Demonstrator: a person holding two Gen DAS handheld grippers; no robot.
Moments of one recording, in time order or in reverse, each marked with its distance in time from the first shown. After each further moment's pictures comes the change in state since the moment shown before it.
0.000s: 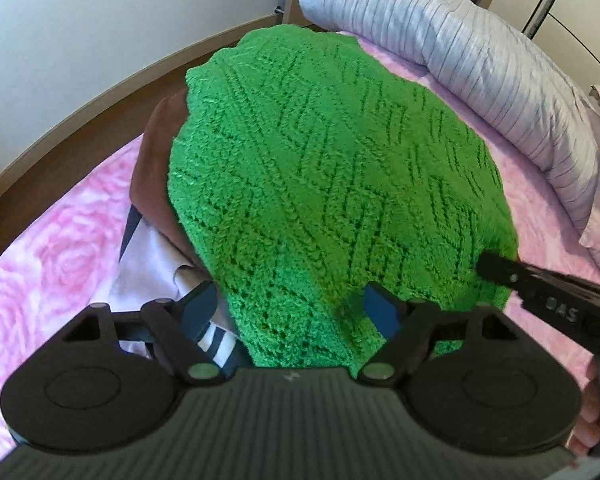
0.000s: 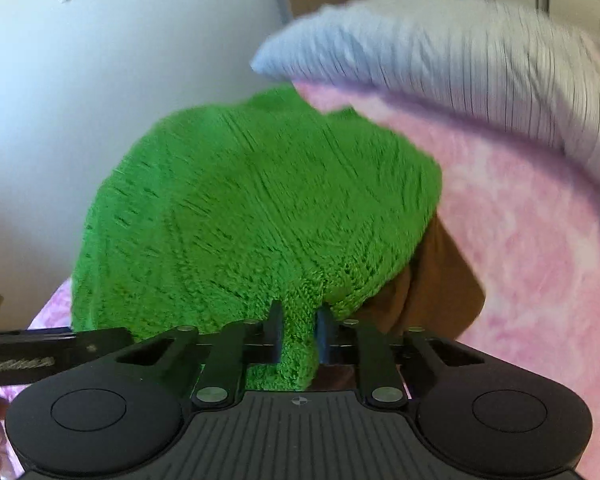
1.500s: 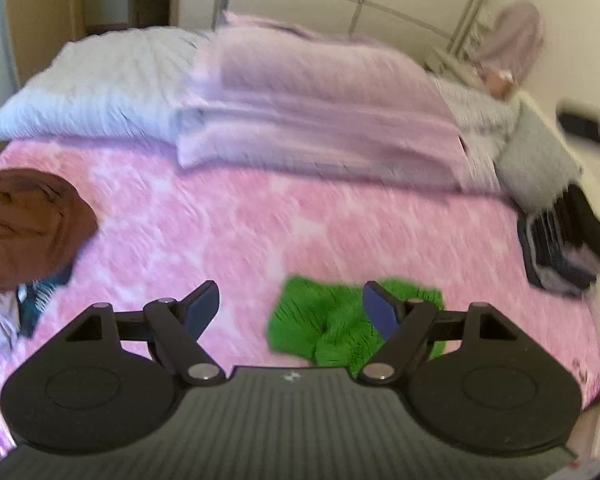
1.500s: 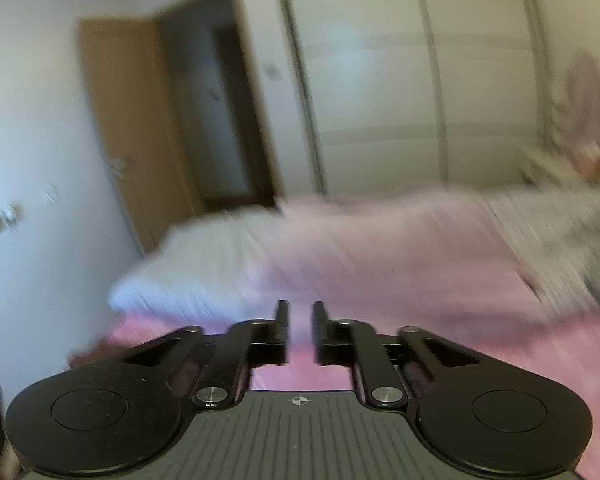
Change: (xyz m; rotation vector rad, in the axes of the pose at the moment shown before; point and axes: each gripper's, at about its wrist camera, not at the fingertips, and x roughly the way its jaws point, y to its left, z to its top) left arm -0.302 -0.376 -0.232 0.611 -0.022 -0.444; right arm -0.602 -0.171 -0.135 0.315 -0.480 -0.391
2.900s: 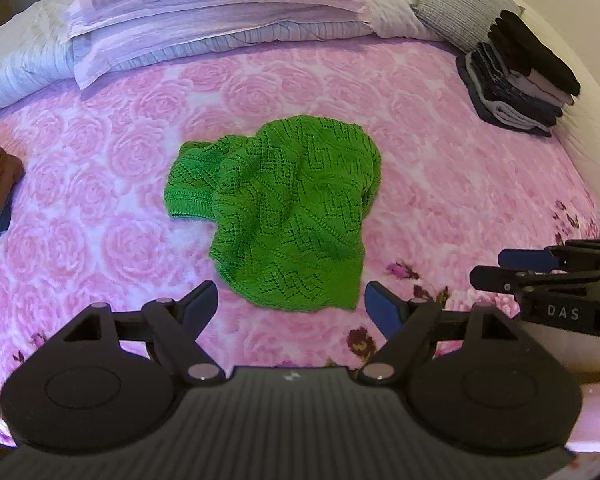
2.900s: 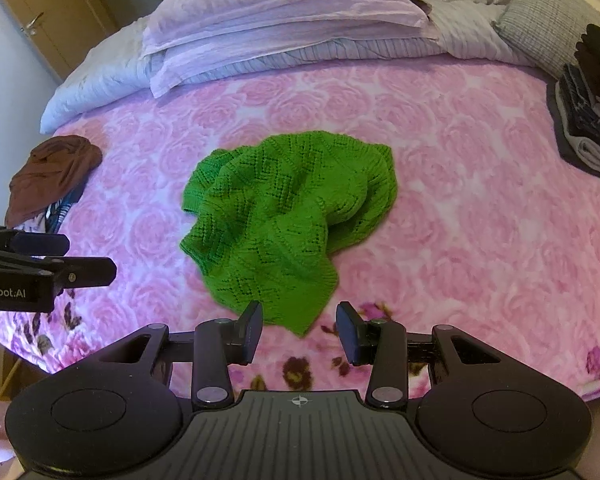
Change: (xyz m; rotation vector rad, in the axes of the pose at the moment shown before) left arm -0.005 -0.141 -0.127 0.270 0.269 -0.064; right arm -0.100 -0.122 -0.226 0.143 0.557 -0.151
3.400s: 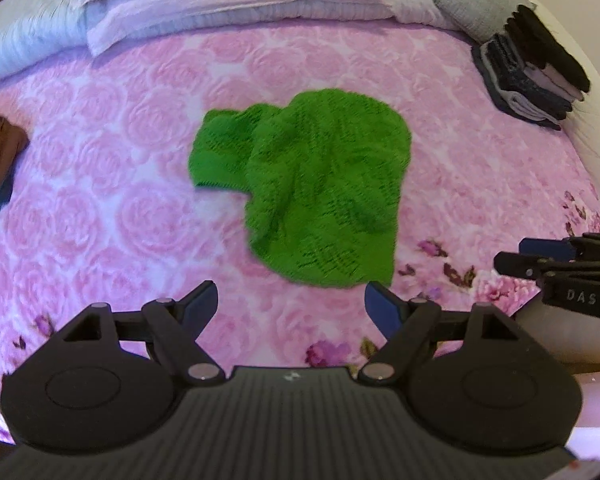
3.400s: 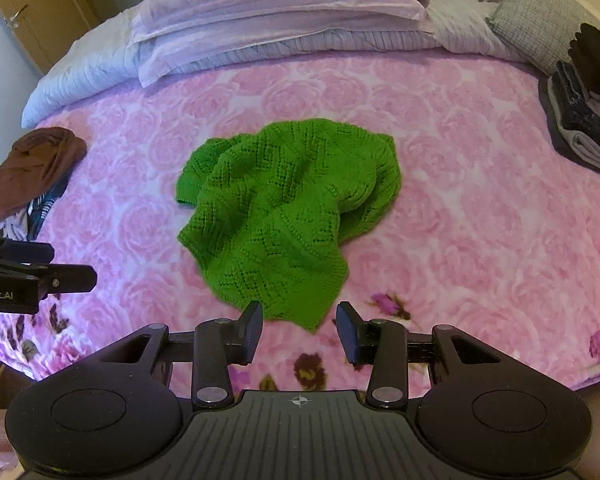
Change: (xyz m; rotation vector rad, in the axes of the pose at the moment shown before) left arm 0.024 0.063 -0.025 -0.042 0.047 -0.014; right arm 0.031 0.037 -0.011 0.001 0.004 -0.071
